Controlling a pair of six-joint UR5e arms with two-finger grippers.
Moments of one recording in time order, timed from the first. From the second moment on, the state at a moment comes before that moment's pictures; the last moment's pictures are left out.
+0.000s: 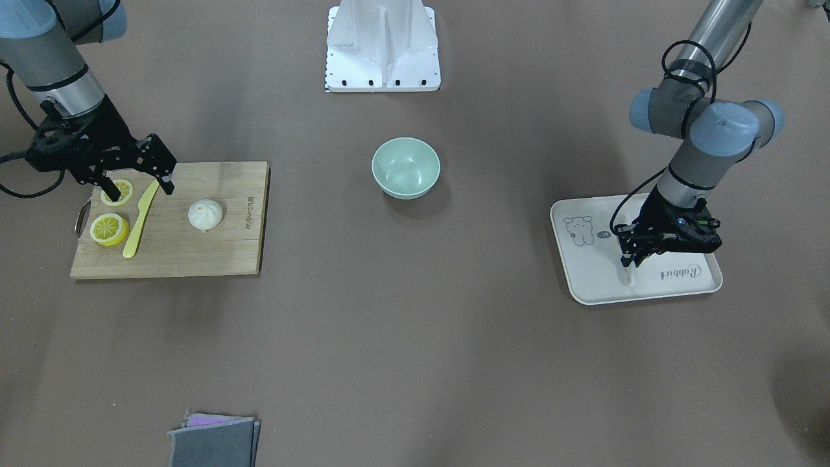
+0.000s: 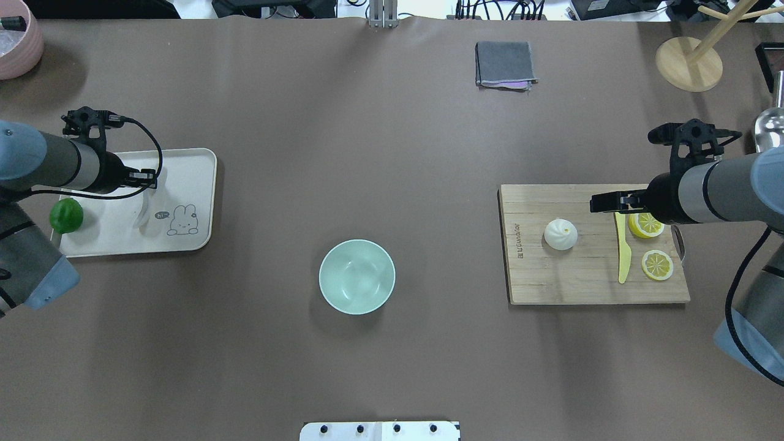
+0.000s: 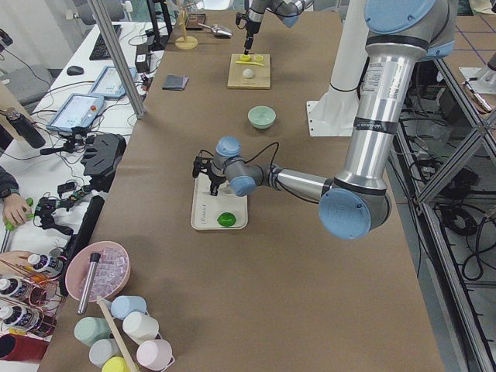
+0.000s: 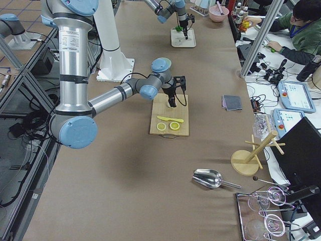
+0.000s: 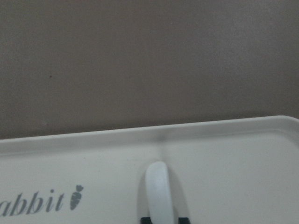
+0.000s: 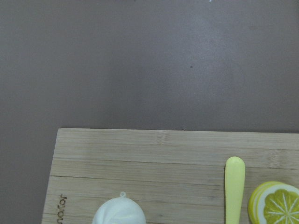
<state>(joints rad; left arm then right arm) -0.84 -1.76 -1.49 -2.34 -1.91 -0.99 0.77 -1.60 2.00 -1.08 1.87 1.05</state>
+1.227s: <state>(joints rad) -0.59 -1.88 -1.80 -2.17 -1.72 -1.47 0.74 -1.58 2.00 -1.09 1.85 1.11</state>
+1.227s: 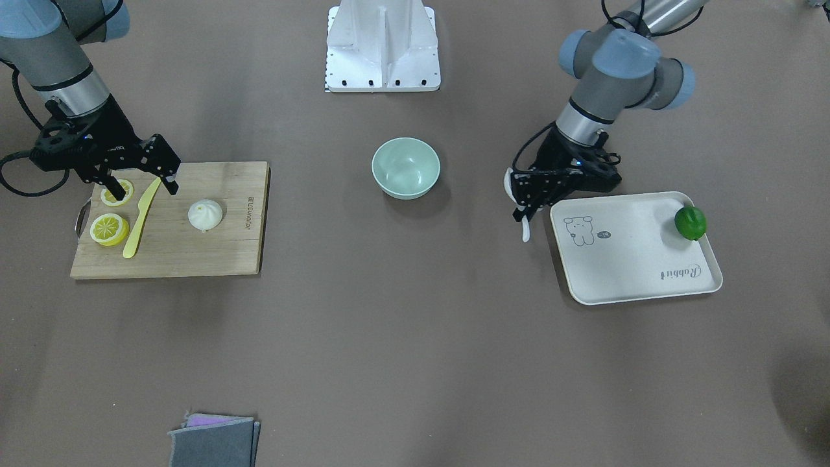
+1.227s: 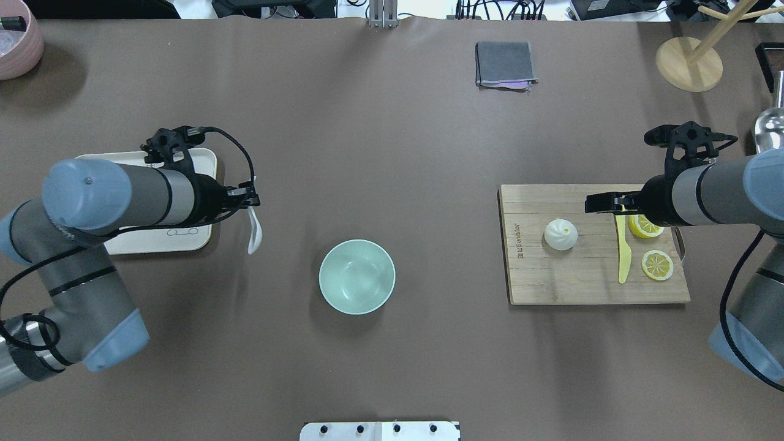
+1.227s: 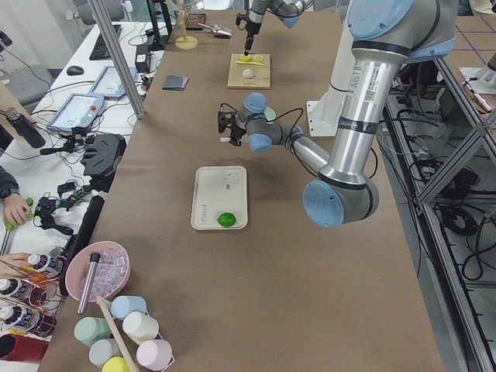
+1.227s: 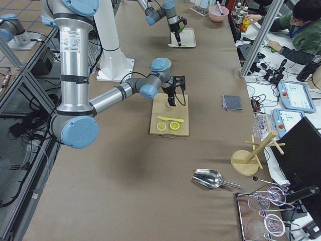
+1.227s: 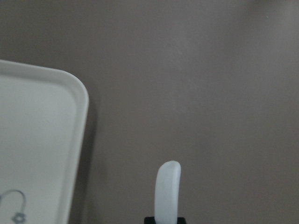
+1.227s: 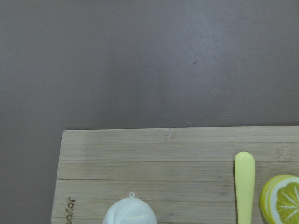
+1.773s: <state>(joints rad) -0.38 -2.12 -1.85 -1.85 -1.51 -1.65 0.65 -1.45 2.00 -1.36 1.74 1.18</state>
